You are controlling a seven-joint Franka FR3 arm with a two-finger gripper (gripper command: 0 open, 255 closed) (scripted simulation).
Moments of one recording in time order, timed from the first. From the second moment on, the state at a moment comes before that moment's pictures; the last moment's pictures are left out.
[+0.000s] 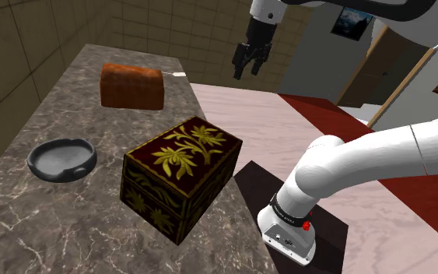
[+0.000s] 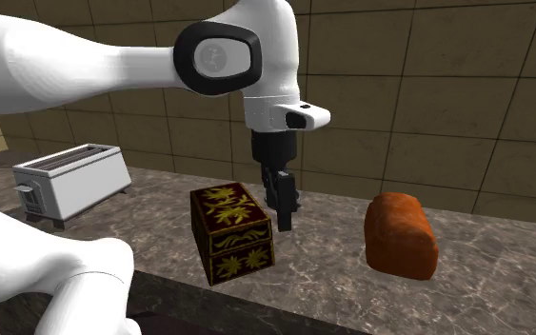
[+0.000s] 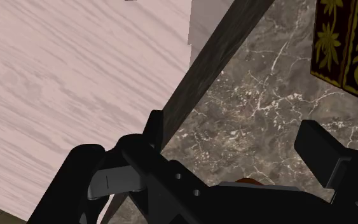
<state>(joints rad) 0.00 -0.74 0.00 -2.29 -0.08 1.59 0.09</state>
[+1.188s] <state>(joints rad) 0.08 -0.46 0.26 -2.30 0.05 1.90 0.41</state>
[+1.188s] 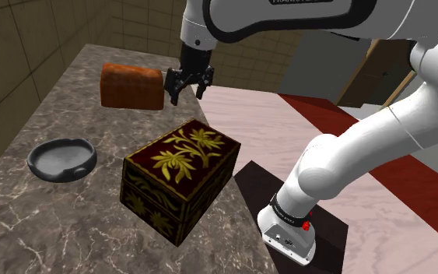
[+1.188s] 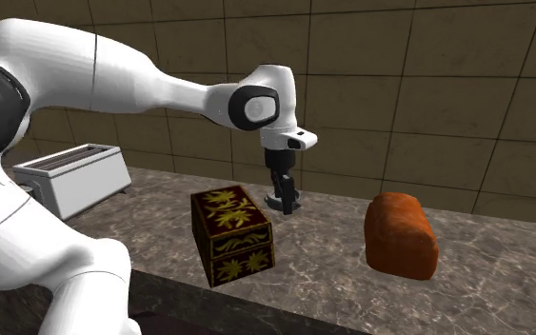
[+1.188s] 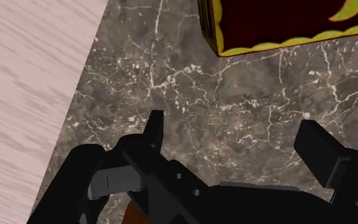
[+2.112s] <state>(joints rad) 0.13 -0.02 0.46 -2.04 -0.06 2.10 0.73</state>
